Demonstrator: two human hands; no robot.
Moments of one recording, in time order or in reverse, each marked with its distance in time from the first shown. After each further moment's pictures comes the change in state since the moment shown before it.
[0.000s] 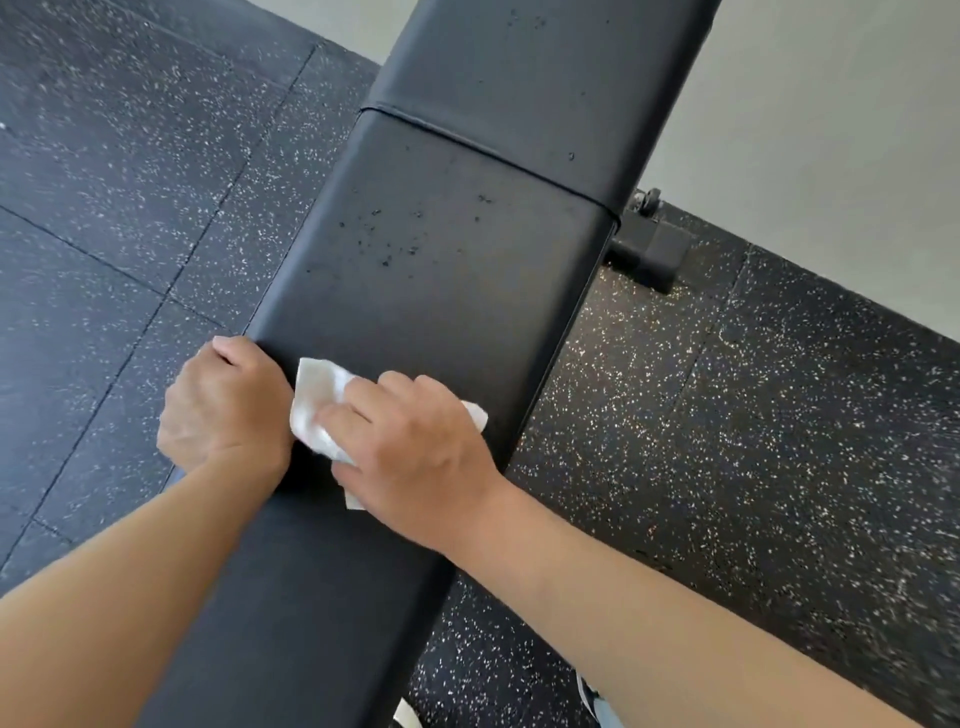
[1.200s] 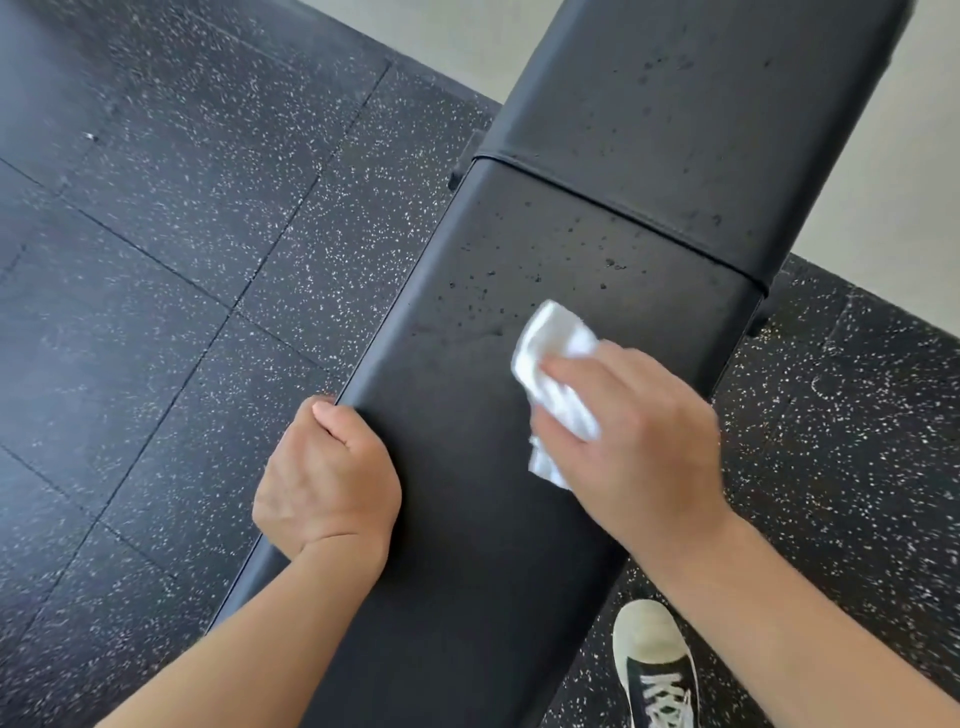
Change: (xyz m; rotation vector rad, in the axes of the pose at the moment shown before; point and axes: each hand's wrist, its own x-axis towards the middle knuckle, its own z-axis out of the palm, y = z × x) left_hand 0.008 -0.010 0.009 0.015 -0.003 0.003; right_hand 0.030 0.073 -0.022 -0.122 0.367 0.218
